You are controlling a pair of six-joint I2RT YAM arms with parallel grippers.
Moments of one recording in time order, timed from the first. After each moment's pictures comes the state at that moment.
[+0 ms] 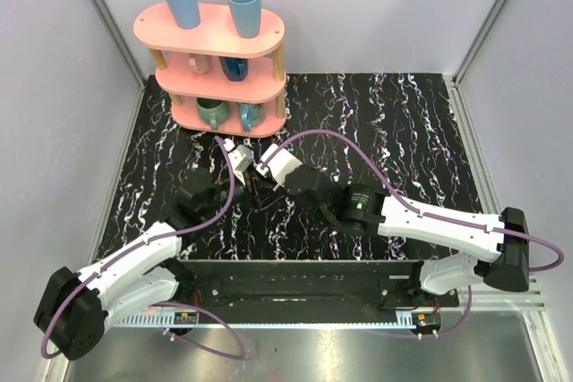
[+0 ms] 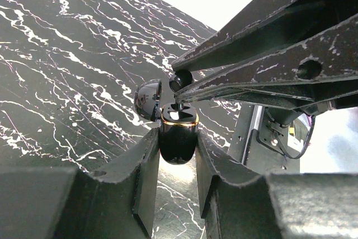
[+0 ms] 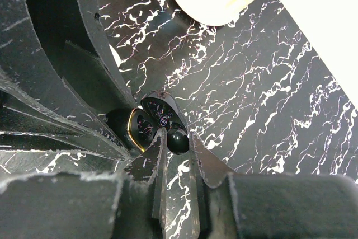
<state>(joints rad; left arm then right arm) -0.62 0.91 0.45 0.44 0.56 -0.33 1.24 1.35 1.22 -0.43 0.61 -0.11</state>
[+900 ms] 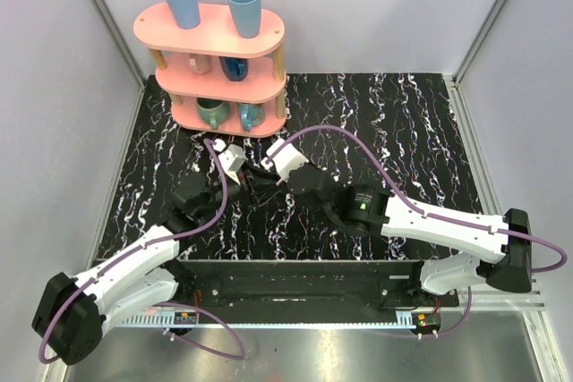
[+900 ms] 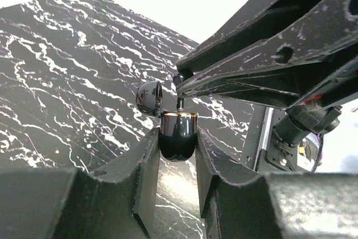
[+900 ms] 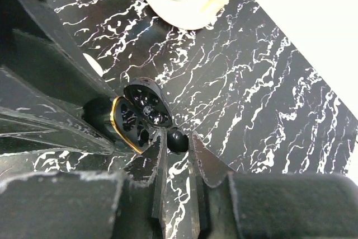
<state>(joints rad) -0.62 0.87 0.43 0.52 0.51 -0.33 1.24 1.33 1.22 -0.41 0.69 -0.10</state>
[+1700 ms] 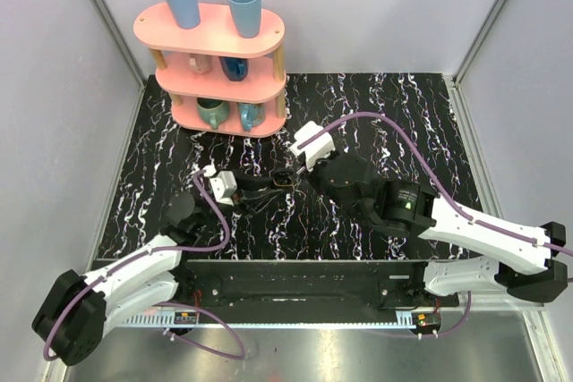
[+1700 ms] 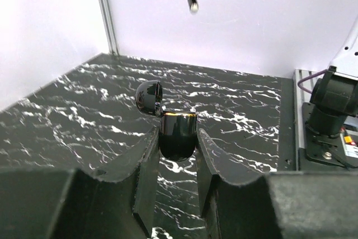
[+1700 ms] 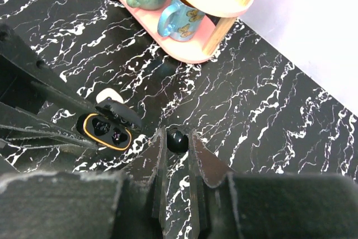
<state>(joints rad) -0.62 0.86 0.25 0.88 0.57 -0.15 1.25 1.17 1.32 -0.46 0.65 -0.07</state>
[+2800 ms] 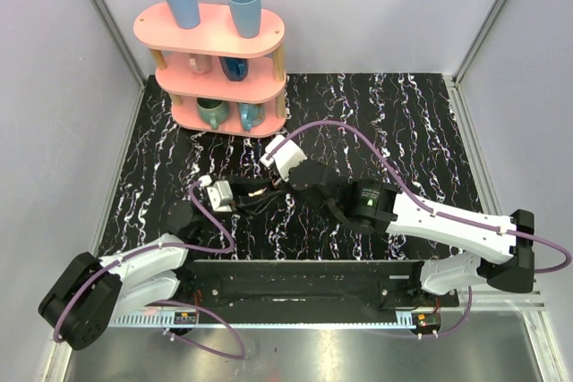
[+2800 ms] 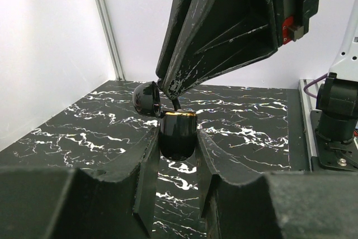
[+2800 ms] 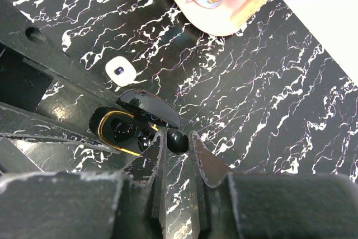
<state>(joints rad) -0.62 0.99 0.17 1.26 0.59 -0.12 1.25 1.32 1.31 -0.51 0.59 -0.04</state>
